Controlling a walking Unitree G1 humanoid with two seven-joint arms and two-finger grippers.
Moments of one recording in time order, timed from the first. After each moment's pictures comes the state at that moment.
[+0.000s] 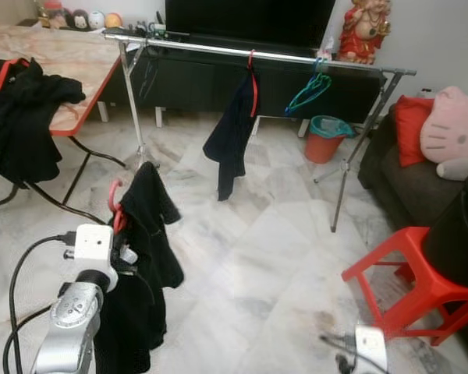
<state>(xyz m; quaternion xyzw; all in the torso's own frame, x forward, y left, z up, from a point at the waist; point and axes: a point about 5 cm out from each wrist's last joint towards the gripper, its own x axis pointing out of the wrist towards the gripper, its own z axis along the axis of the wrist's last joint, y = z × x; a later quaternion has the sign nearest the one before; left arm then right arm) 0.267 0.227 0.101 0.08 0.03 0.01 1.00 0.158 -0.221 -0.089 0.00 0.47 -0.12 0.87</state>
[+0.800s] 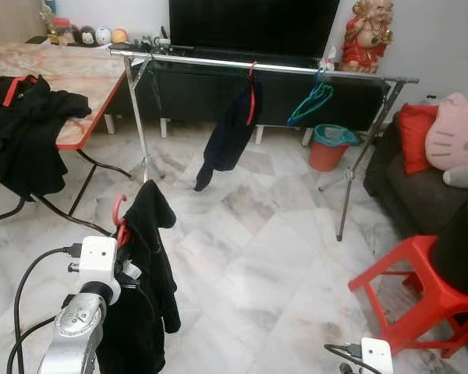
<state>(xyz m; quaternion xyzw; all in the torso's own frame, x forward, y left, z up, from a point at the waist) 0.262 0.225 0.078 0.07 0.09 0.01 0.99 0.156 -0.227 -0.088 0.01 0.46 -0.12 0.88</state>
